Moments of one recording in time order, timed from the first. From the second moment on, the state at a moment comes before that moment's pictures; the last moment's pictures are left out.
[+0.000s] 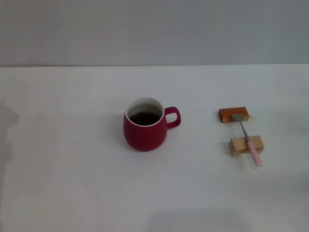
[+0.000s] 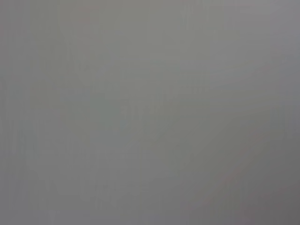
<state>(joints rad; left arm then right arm) -0.39 -2.06 -1.61 -0.25 2.73 0.91 -0.07 0.37 2.00 1.57 0.12 -2.64 -1.22 0.05</state>
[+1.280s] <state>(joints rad) -0.44 -2.06 -1.66 -0.24 2.73 0.83 -0.09 0.01 2.08 1.34 0.69 -2.63 -1.12 0.05</state>
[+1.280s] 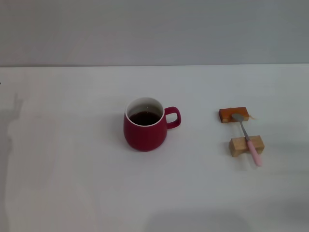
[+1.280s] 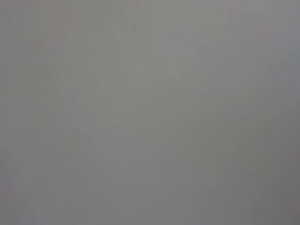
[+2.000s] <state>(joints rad) -0.45 -2.06 -1.66 -0.22 2.74 0.83 -0.09 -0.25 2.08 0.87 0.98 -2.45 -1.14 -0.19</state>
